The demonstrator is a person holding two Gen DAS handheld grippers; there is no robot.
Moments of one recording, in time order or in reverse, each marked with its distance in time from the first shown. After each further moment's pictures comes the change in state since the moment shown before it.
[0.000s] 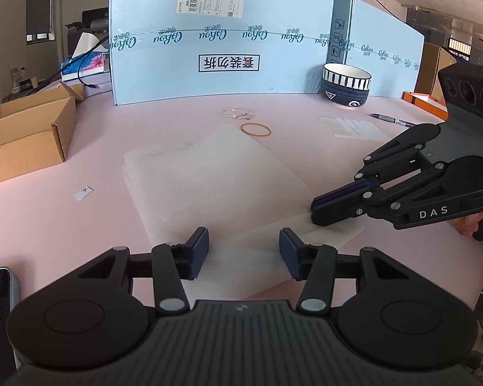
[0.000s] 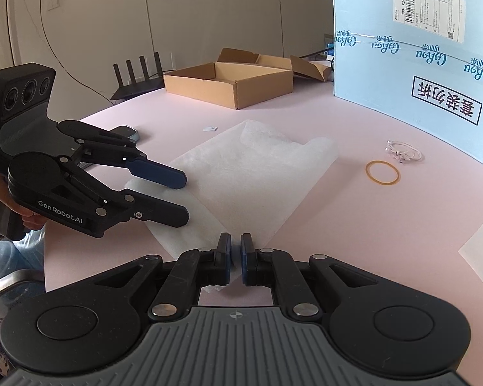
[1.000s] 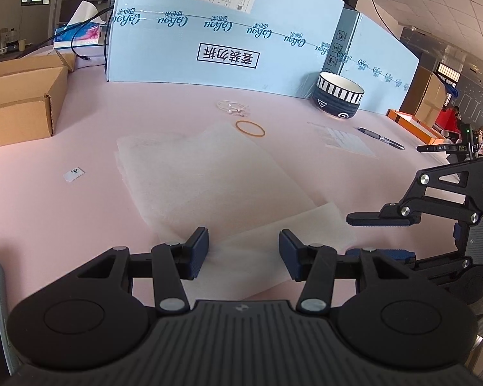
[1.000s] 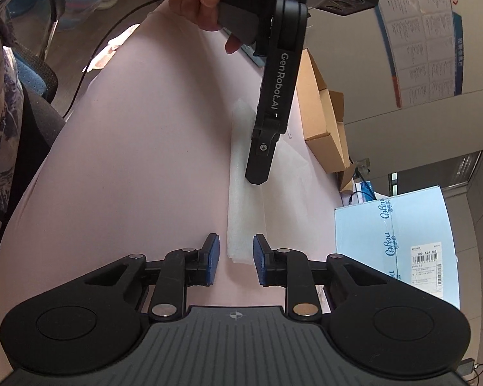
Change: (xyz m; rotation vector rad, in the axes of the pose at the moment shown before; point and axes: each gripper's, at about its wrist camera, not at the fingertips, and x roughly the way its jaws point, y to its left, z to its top) left arm 0.001 0.027 0.009 -0.107 0.042 -0.130; right arm 0.001 0.093 -0.053 -1.209 0.145 -0.304
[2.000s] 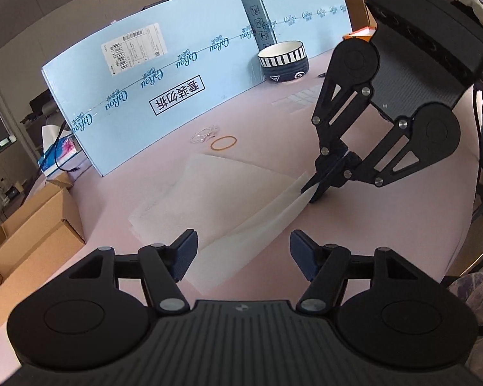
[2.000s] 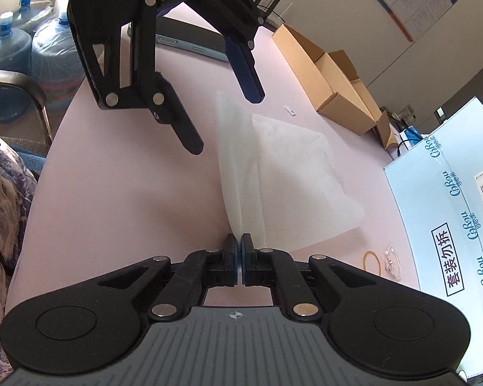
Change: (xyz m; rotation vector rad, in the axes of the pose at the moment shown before) left arm -0.016 -0.061 -0.016 0.720 0.055 0.166; right arm 0.045 -0.077 -0.034 0.453 -0.062 0.305
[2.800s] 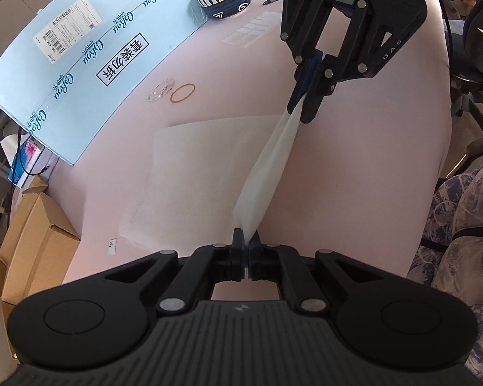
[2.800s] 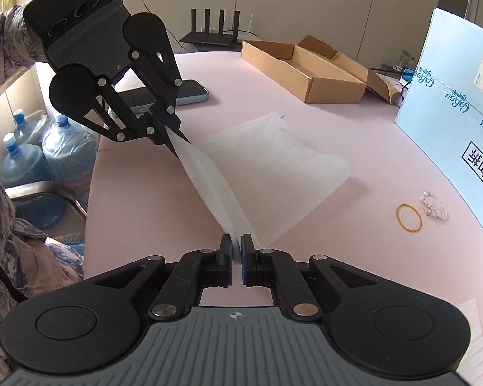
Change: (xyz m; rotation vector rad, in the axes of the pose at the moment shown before) left arm -0.003 0.024 0.000 0.111 0.206 -0.162; right arm -0.037 -0.020 -0.015 0.423 -0.144 0.215
